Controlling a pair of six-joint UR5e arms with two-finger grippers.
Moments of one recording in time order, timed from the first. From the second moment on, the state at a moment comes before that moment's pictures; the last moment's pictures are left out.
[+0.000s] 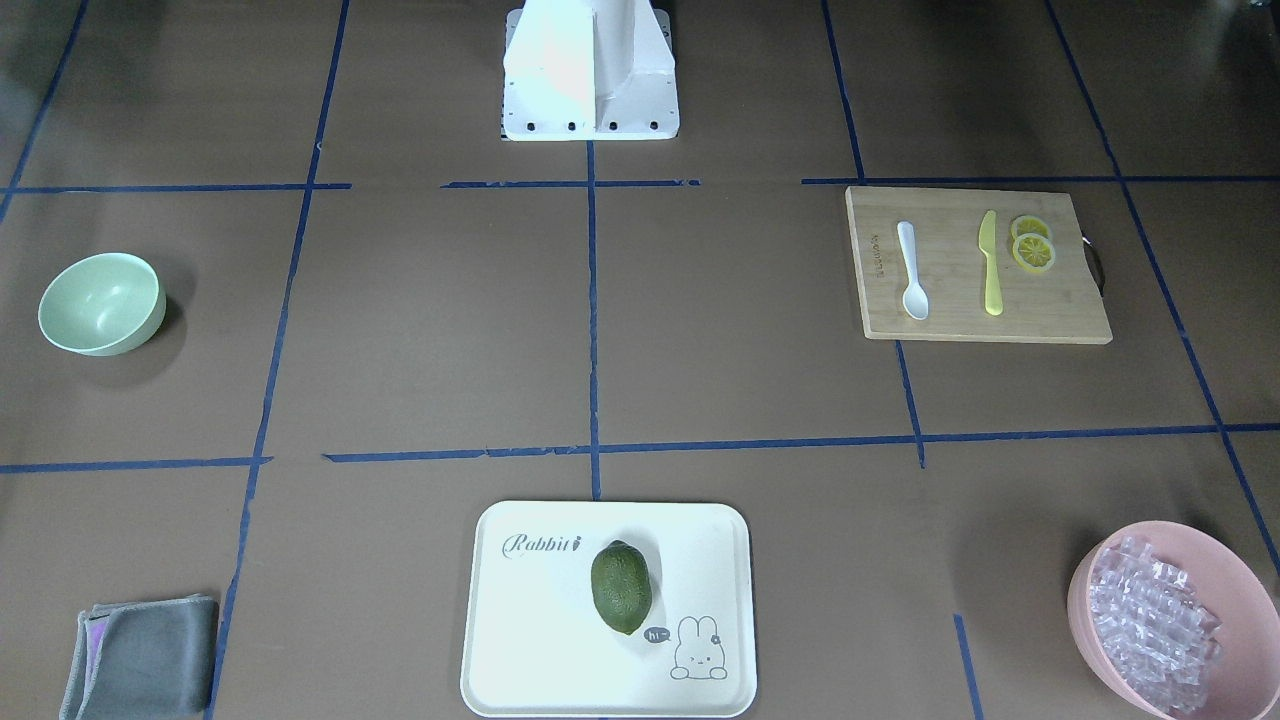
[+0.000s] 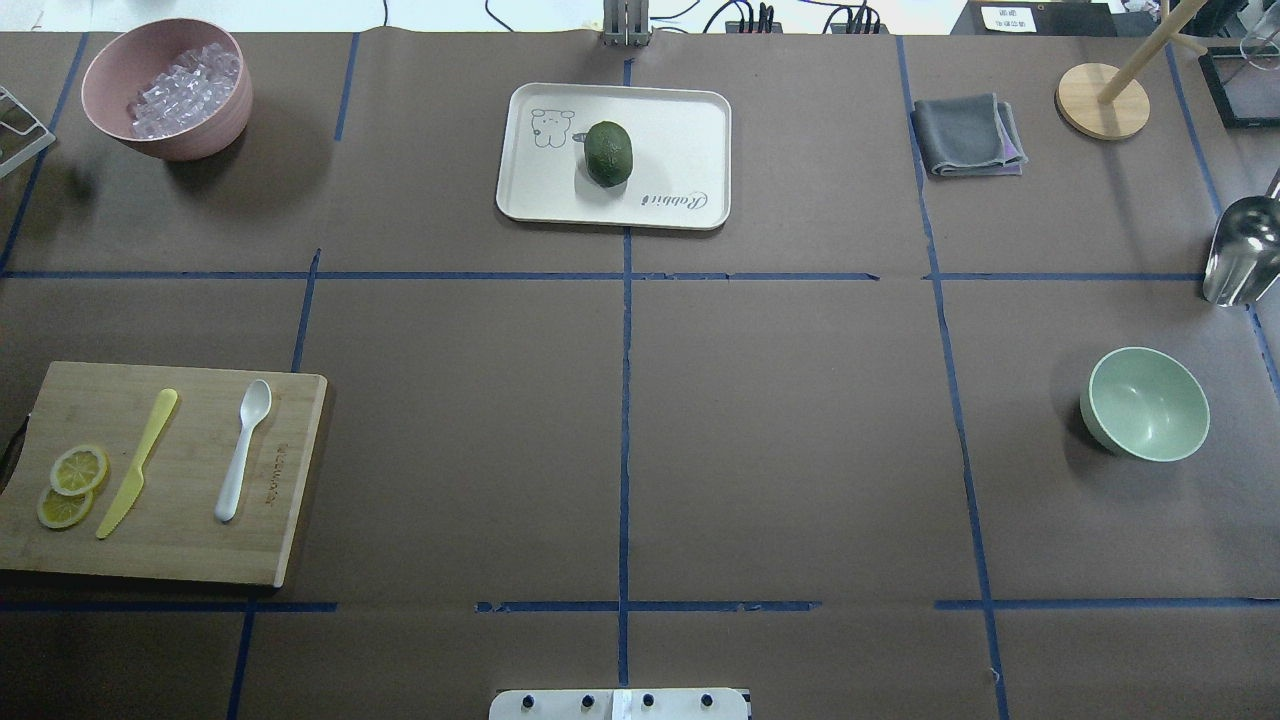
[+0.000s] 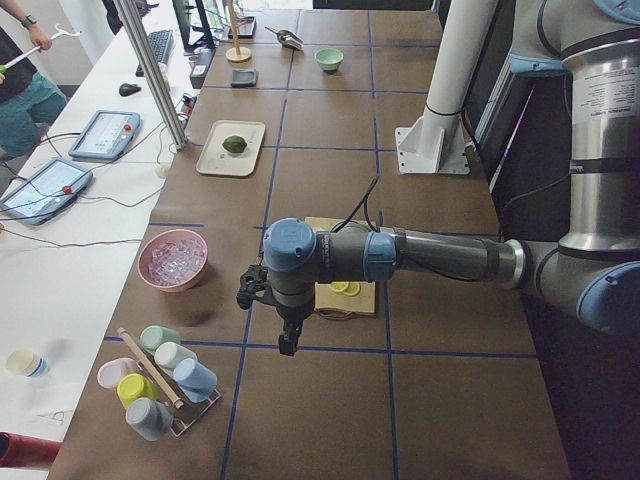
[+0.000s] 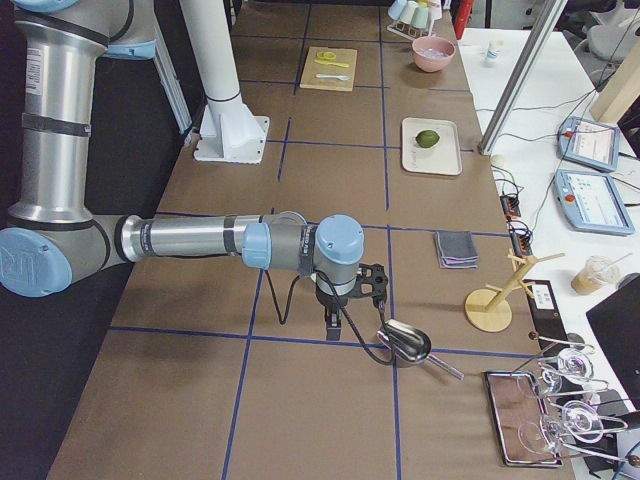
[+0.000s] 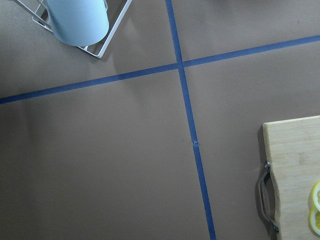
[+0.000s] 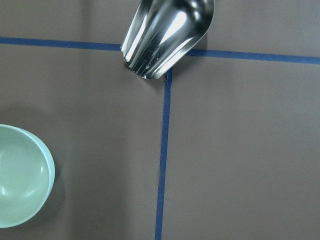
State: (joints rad) left arm -1.64 -1.46 -1.79 -1.43 -2.32 0.26; right arm 1.57 -1.73 1.81 -1.68 2.33 -0.07
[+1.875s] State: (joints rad) left arm -1.63 -1.45 -1.79 -1.44 -2.33 0.26; right arm 1.07 -1.75 1.67 -0.99 2.30 0.60
